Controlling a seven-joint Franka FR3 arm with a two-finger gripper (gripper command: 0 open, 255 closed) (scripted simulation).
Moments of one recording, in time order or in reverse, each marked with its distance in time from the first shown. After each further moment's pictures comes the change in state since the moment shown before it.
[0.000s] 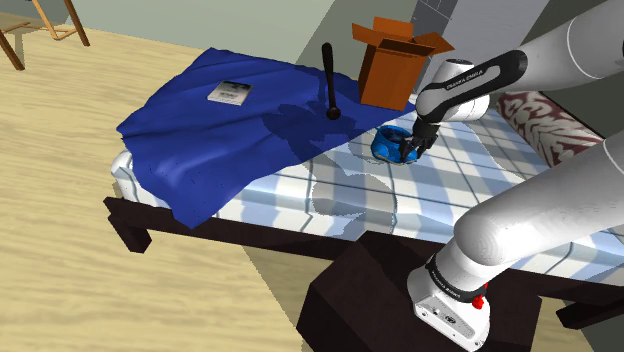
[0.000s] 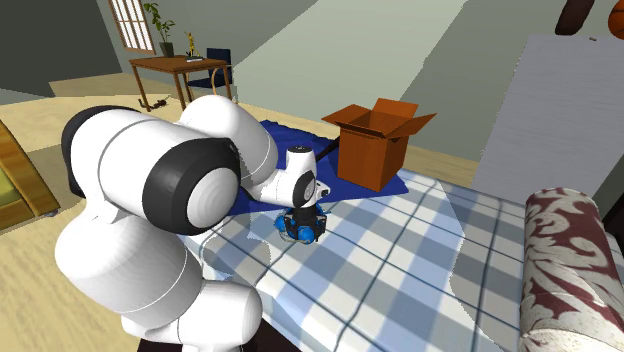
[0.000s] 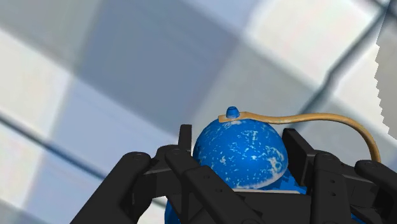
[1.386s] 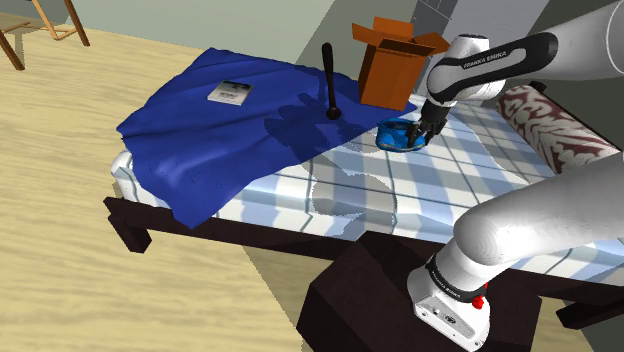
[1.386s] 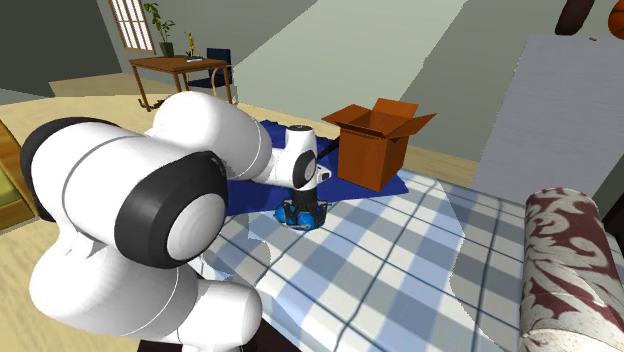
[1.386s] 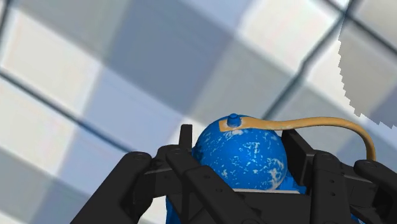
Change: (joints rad) arm -0.011 -0.123 0.032 0.073 -0.012 -0.195 0.010
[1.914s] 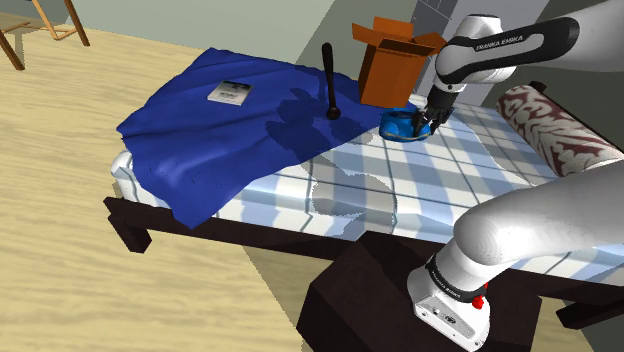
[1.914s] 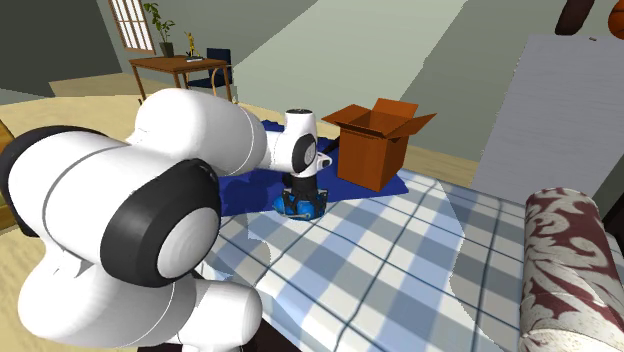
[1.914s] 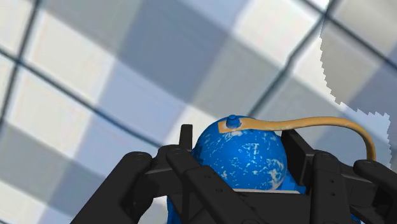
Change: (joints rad) arm 0.000 -0.059 0.023 0.071 0.005 -0.130 0.001
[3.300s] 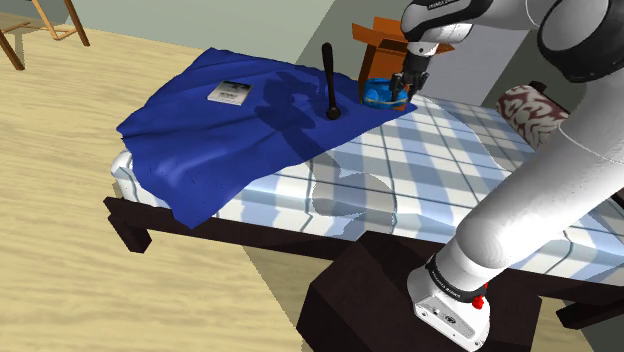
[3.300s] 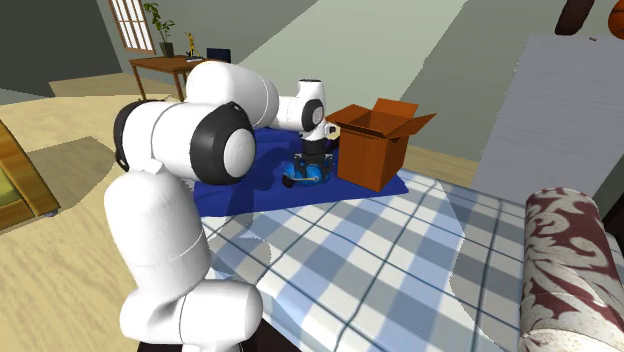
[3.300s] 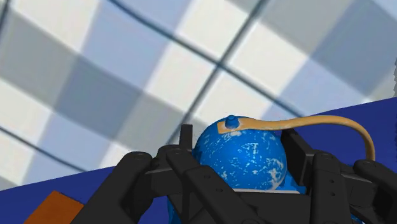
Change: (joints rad) arm 0.080 0.454 -0.016 0.549 0.196 -0.115 -0.072
